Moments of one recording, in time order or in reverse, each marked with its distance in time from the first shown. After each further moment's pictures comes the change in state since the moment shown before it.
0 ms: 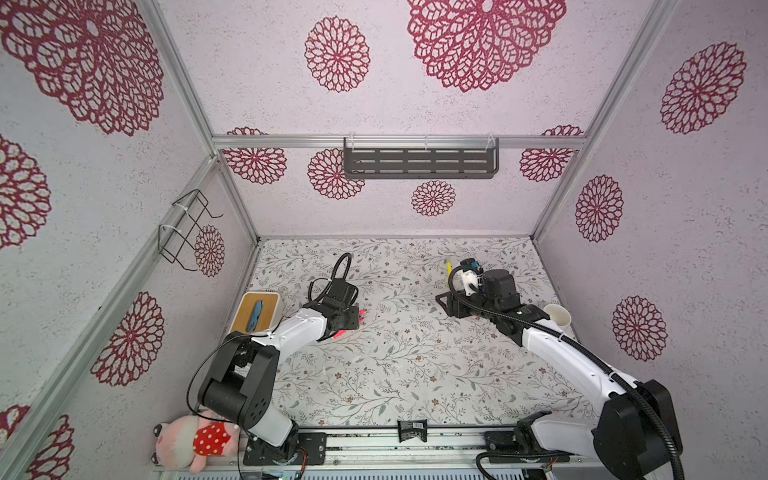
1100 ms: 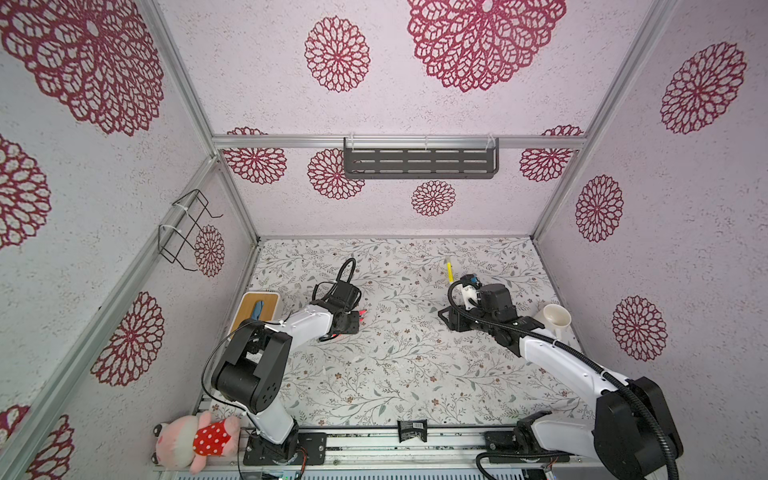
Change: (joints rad) left arm -0.015 0.089 0.023 -0.034 -0.014 0.028; right arm 0.000 -0.006 -0.121 0.050 0.002 0.051
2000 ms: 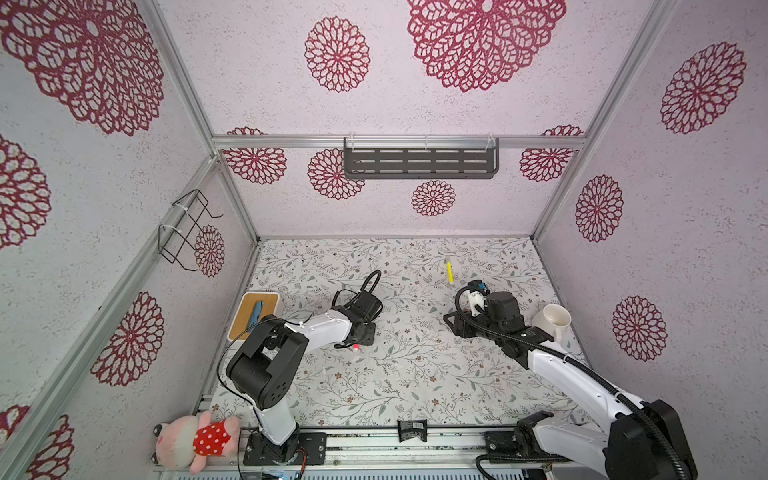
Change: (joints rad) left arm -0.166 0.057 0.012 -0.034 -0.050 -0.044; right arm 0.000 -0.118 -0.069 -0.009 0.032 0.026
